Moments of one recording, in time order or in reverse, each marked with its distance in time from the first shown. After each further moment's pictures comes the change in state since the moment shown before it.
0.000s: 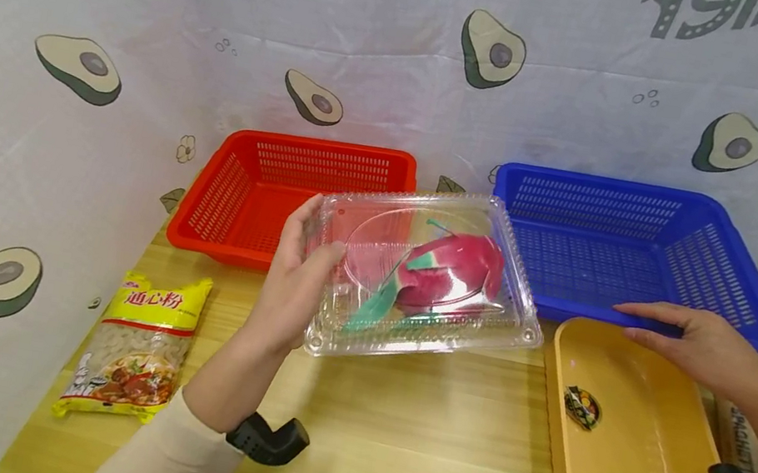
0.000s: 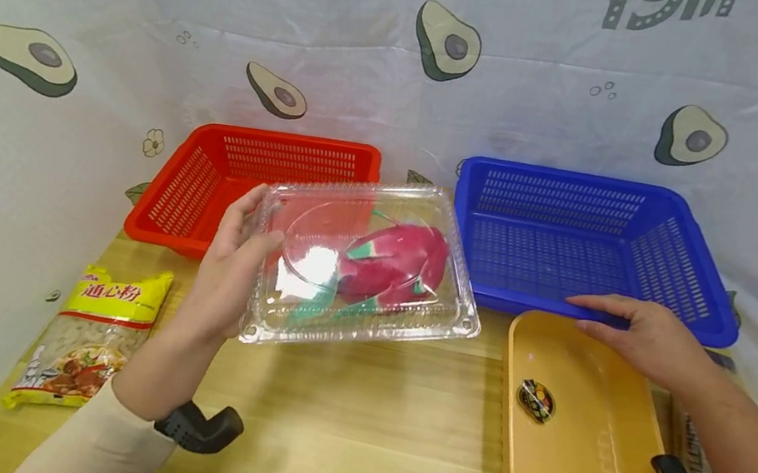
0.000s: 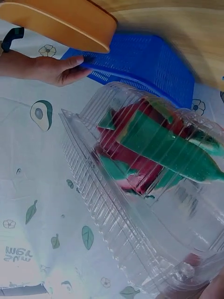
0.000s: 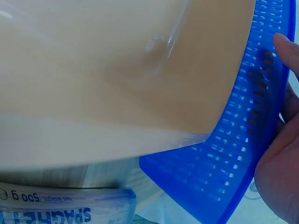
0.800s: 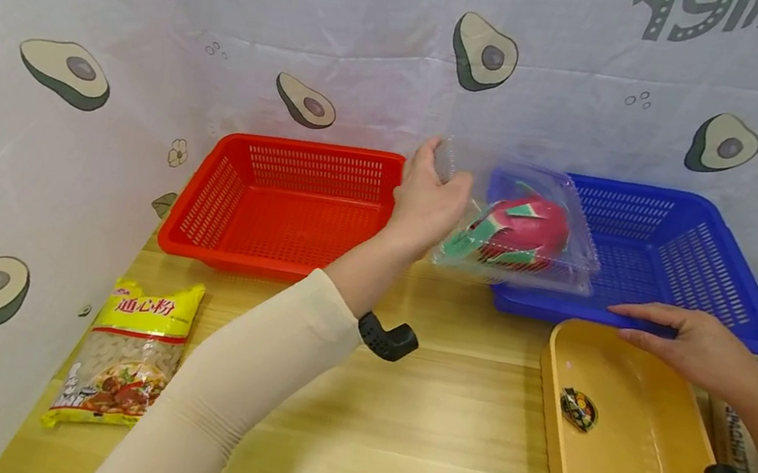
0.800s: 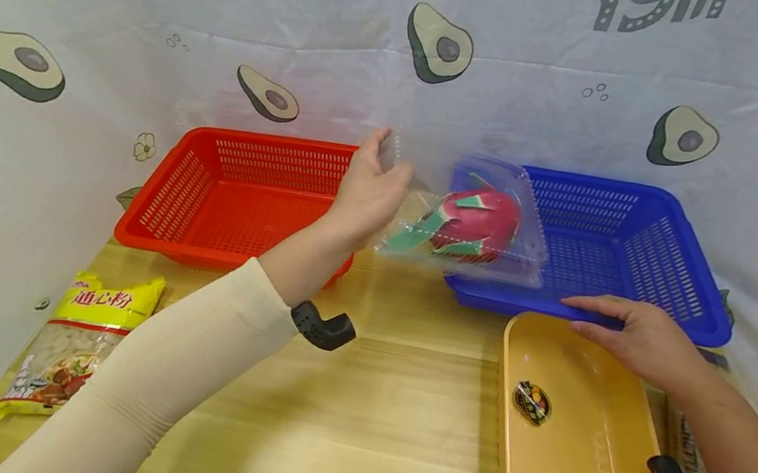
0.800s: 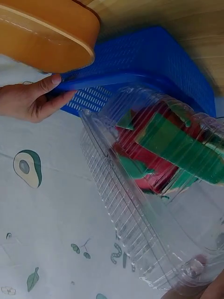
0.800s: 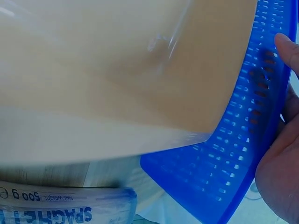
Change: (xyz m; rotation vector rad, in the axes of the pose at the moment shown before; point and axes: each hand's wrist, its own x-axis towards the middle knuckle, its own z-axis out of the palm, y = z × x) left_hand 0.108 0.026 0.123 0.357 0.048 -0.020; right_hand -0.002 -0.004 -0.003 0.018 -0.007 0.011
